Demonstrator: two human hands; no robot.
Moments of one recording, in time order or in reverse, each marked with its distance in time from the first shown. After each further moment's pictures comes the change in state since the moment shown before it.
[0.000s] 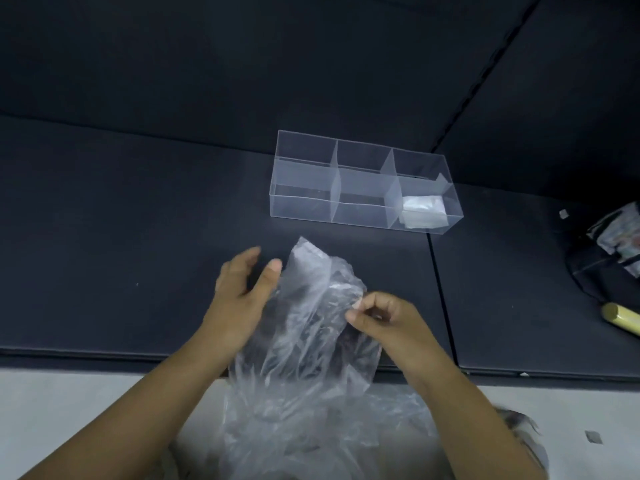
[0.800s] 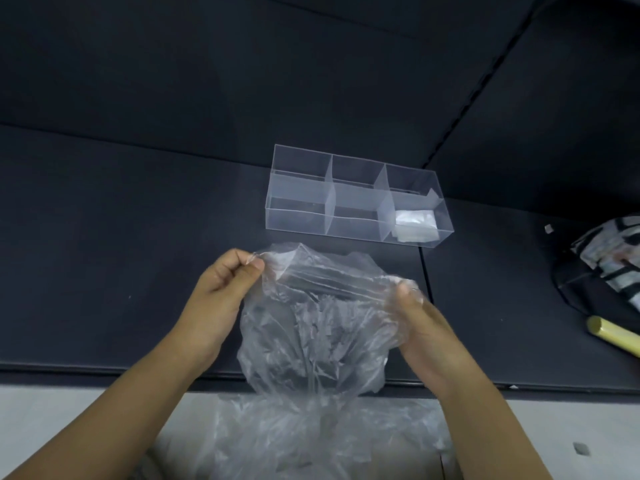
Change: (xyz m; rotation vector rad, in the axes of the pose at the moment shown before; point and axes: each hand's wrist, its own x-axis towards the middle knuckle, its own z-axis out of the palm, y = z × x) left_hand 0.013 0.007 -0.012 -0.479 -0.118 0.244; right_hand 0.004 -0.002 -0.035 0.457 -0.030 -0.004
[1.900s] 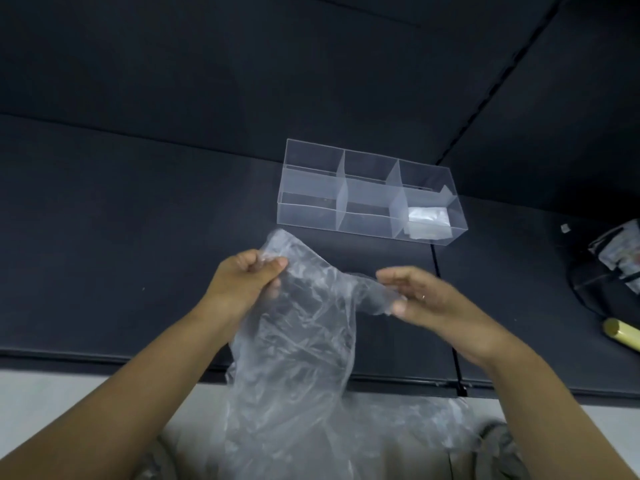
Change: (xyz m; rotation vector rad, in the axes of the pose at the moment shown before) left_hand 0.023 -0.007 0.002 0.160 0.154 -0.399; right_hand 0.013 -0.032 -0.015 -0.617 -0.310 -0.060
